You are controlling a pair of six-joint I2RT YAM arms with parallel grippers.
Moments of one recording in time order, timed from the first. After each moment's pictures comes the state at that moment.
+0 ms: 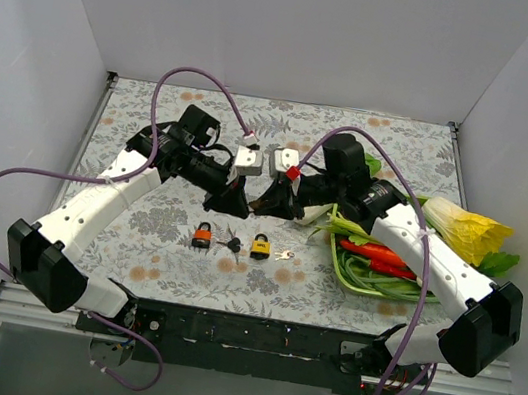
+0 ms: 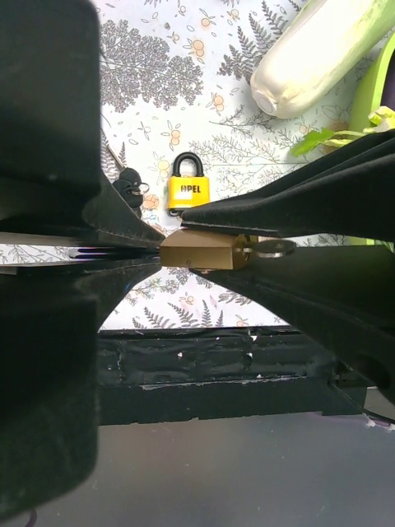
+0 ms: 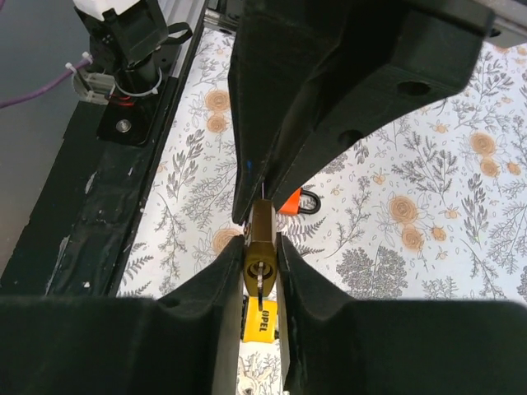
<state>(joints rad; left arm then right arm) -0.51 1.37 1.39 -0.99 0.92 0.66 0.73 1.39 1.25 -0.37 -0.95 -0.53</state>
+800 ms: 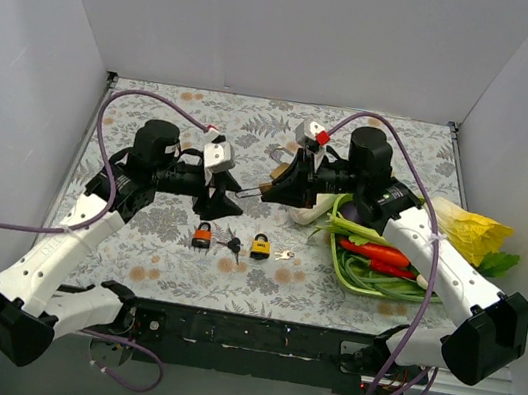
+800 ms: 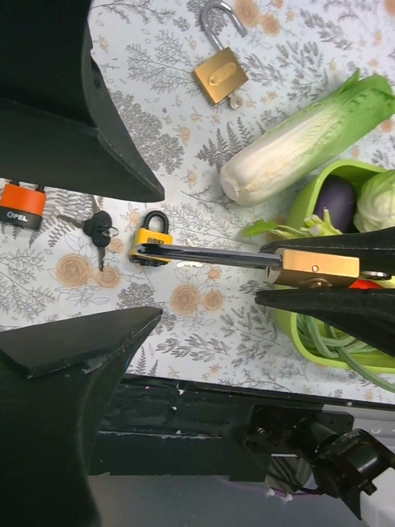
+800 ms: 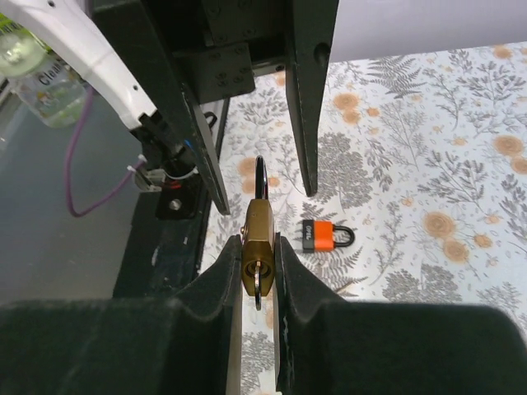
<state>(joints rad) -0.45 1.07 1.11 -0.56 0.83 0.36 0.63 1.35 1.20 -0.12 -1.05 -0.08</state>
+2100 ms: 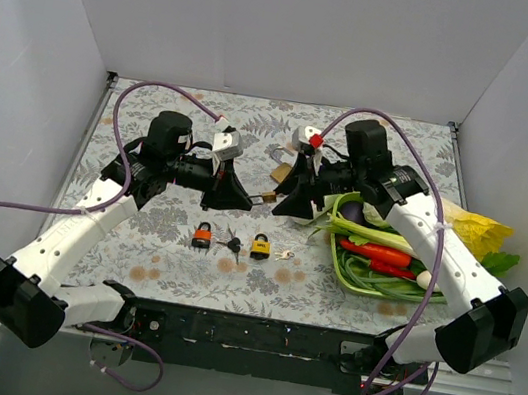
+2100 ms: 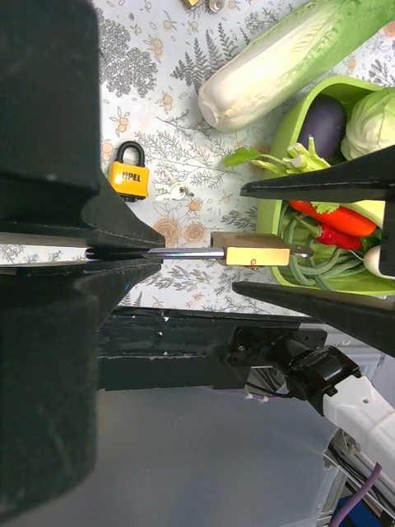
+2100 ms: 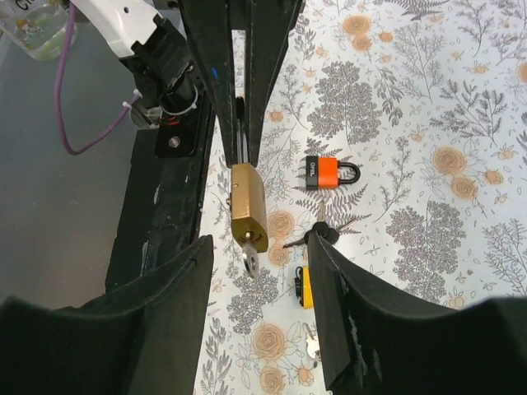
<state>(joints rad) -0.45 1.16 1.13 -0.48 1.01 0.18 0.60 1.39 1.37 -0.58 -1.06 -0.36</state>
